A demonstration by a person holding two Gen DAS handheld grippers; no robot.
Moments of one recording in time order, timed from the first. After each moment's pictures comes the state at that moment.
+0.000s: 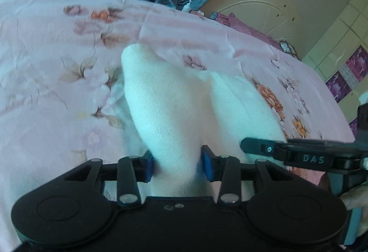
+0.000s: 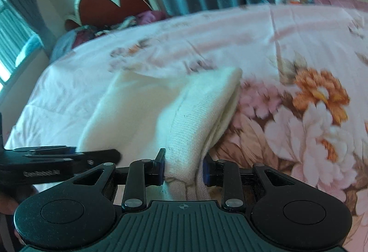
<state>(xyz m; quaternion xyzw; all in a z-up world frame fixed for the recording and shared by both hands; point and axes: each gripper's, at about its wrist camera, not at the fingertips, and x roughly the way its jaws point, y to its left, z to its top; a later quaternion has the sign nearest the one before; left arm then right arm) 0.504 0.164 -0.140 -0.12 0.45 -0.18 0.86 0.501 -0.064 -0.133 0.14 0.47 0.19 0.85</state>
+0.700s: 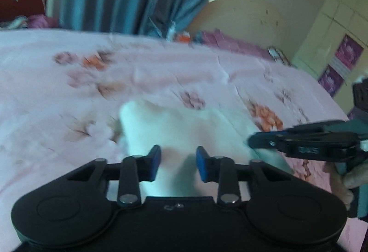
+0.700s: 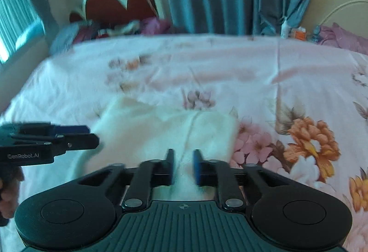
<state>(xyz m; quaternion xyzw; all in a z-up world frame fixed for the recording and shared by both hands) 0.534 0.167 -0.116 -0.06 0.40 -0.21 0.89 0.532 -0.048 -0.111 0.03 0.44 0.19 0.88</state>
